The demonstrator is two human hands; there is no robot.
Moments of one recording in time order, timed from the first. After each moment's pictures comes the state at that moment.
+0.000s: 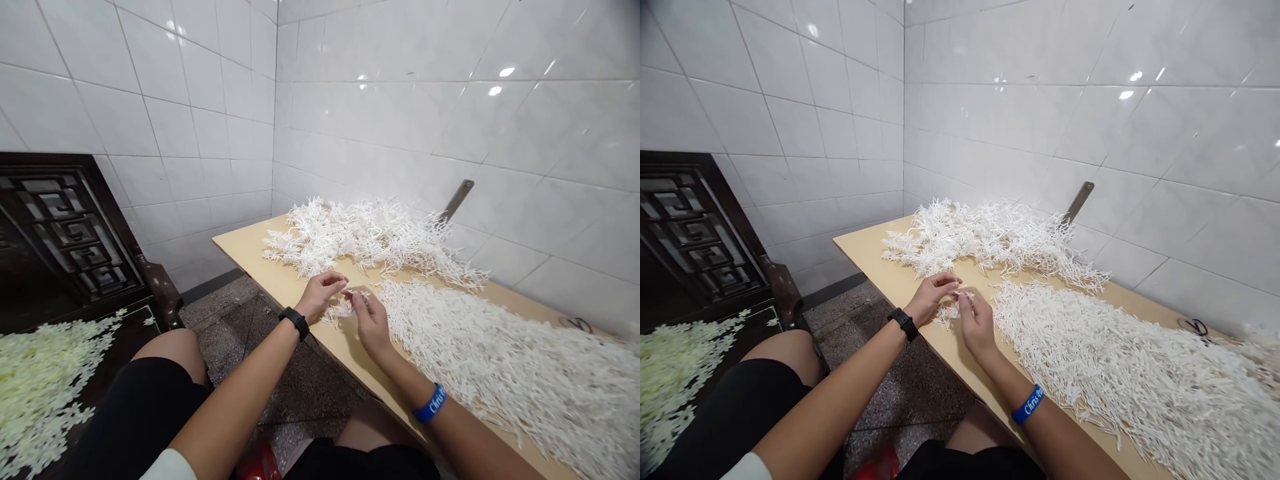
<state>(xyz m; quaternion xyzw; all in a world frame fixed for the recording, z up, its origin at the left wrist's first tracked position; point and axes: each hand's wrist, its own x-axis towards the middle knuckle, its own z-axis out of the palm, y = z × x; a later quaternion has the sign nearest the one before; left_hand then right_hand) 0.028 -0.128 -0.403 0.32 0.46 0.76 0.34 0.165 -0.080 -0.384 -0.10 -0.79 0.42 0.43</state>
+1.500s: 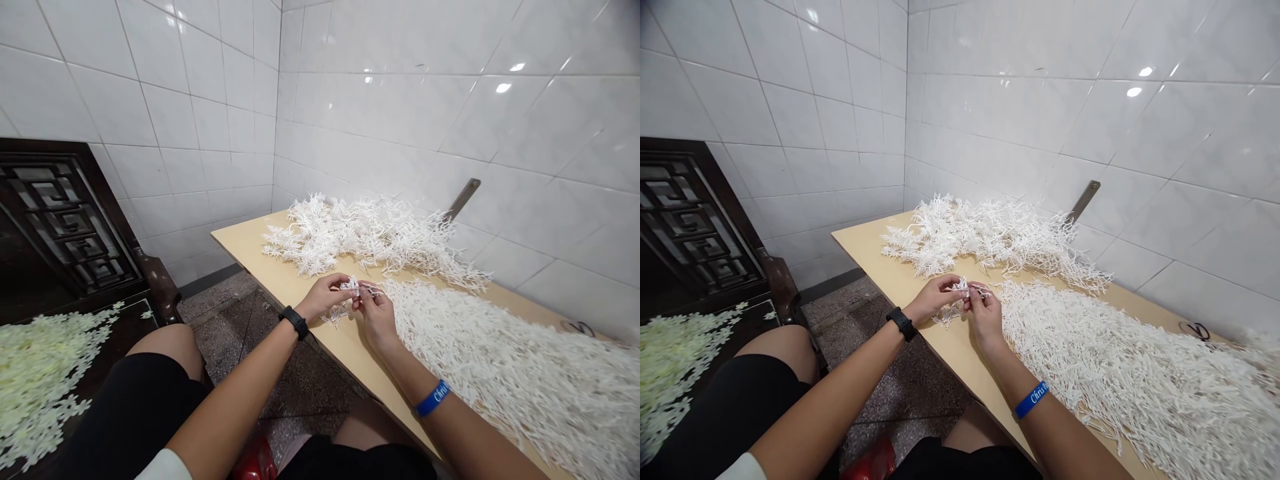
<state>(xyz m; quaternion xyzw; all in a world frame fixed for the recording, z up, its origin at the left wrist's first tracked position) 0.038 -0.134 -0.392 0.42 0.48 0.68 0.36 0.153 -0.055 -0.398 -0.18 -0.61 0.67 0.39</state>
